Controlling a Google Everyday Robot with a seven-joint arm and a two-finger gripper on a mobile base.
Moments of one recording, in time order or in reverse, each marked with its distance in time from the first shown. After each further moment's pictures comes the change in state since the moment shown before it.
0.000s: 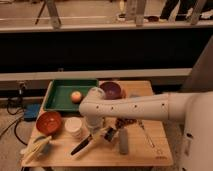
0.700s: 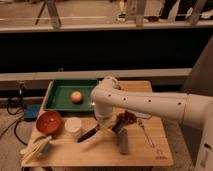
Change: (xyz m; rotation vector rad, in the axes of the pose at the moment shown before) arm 0.040 -0.012 -0.044 0.052 -0.018 0.092
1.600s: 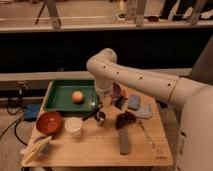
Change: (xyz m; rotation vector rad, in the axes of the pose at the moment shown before) arm 0.042 -0.070 -0.075 -0.003 0.122 -0.032
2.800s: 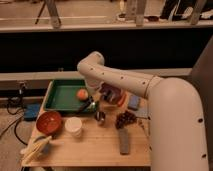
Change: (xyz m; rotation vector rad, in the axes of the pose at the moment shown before) arm -0.017 -0.100 0.046 0.084 -0.006 -0.081
